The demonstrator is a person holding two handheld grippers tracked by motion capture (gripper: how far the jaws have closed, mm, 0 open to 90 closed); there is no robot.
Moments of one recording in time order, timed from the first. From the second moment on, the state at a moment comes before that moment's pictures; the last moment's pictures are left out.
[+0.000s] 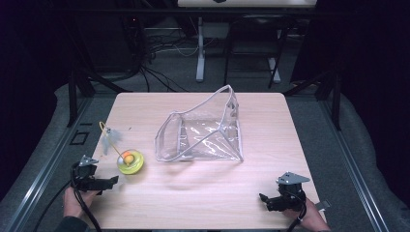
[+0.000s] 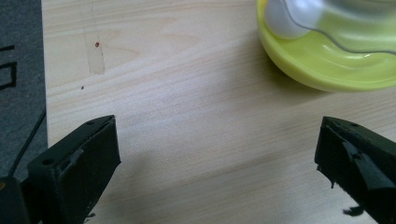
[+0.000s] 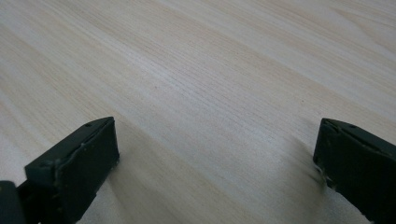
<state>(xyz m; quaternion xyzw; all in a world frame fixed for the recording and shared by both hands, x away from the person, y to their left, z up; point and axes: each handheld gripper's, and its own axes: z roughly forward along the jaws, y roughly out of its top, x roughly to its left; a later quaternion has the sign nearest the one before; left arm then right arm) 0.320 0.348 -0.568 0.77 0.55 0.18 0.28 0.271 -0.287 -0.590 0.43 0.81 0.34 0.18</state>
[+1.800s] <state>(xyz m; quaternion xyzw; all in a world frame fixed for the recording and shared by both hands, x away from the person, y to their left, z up) 0.312 0.302 -0.447 0.73 0.47 0.27 0.41 0.270 -0.287 -0.590 0.43 0.81 0.34 0.18</state>
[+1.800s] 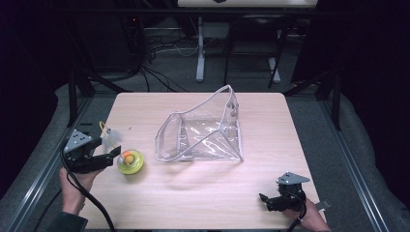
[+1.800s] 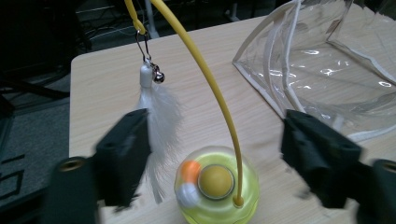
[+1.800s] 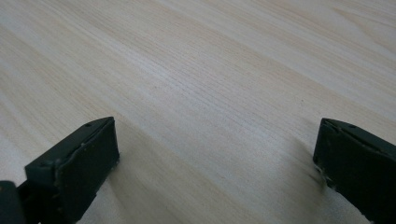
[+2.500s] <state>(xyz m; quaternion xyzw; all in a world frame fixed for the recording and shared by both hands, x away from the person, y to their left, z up) 0.318 0.299 -0.447 0.76 0.46 0.23 0.40 0.270 -0.287 -0.590 0.43 0.82 0.34 0.18</state>
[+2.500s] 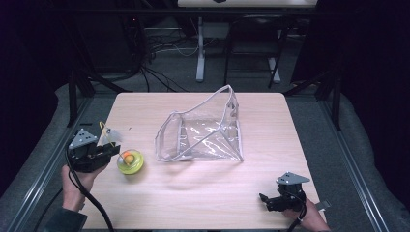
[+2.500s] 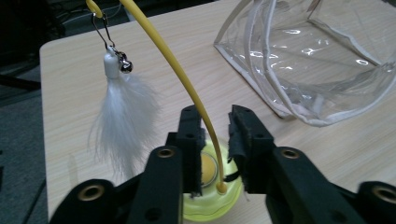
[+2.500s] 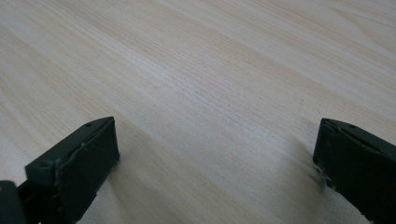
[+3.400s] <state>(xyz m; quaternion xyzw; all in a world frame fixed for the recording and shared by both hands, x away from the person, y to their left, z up) 0.332 0.289 -0.424 0.81 0.40 0.22 0.37 0.270 -0.287 -0.590 0.43 0.82 0.34 0.18</state>
